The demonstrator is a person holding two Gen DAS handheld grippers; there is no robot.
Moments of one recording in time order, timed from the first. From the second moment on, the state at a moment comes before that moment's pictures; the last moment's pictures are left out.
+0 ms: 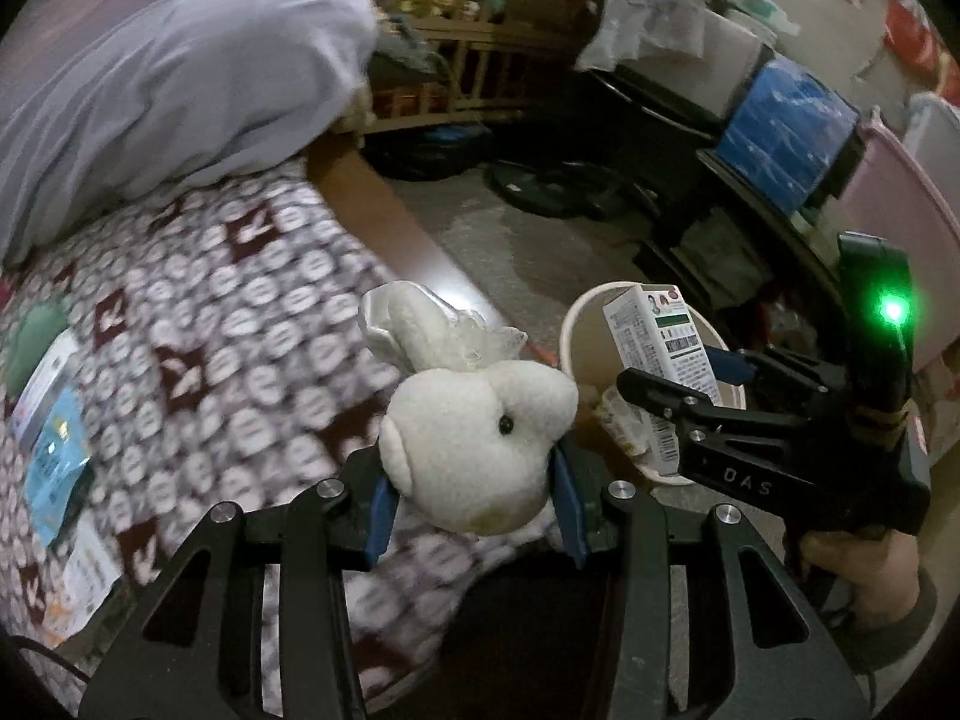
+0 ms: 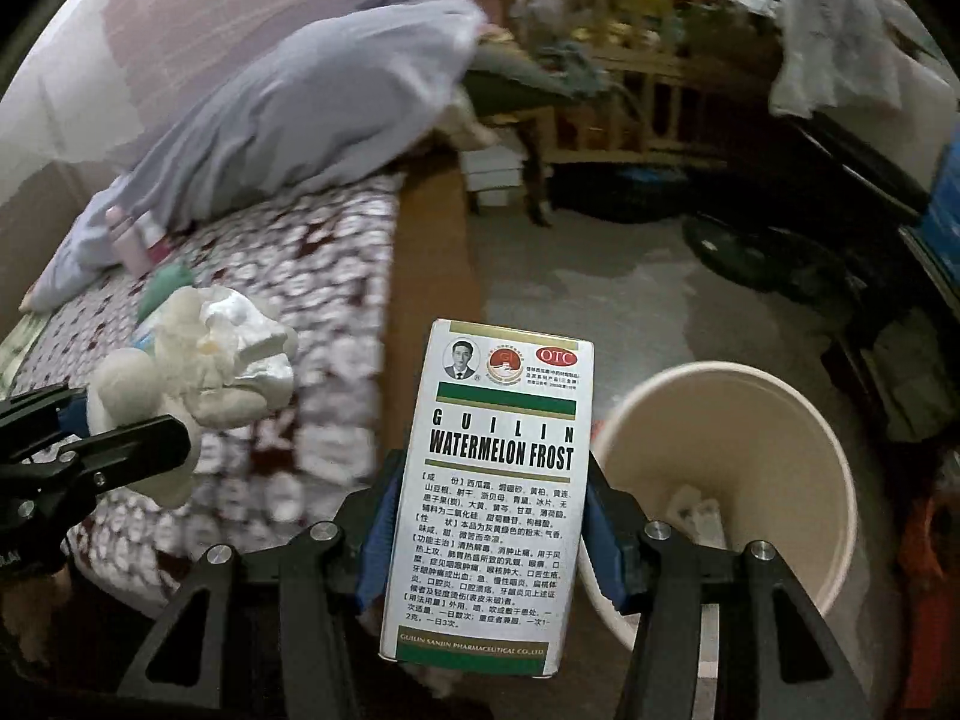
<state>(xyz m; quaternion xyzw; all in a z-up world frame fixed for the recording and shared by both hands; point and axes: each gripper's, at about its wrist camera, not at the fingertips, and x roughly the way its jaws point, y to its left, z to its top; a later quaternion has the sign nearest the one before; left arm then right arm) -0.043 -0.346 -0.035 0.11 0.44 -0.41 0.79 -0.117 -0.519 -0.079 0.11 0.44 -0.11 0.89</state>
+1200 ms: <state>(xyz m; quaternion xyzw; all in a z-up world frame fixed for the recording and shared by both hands) -0.065 -0.490 -0.087 0.12 0.47 -0.51 0.71 -0.176 -0.645 -0.128 0.20 0.46 -0.23 0.84</state>
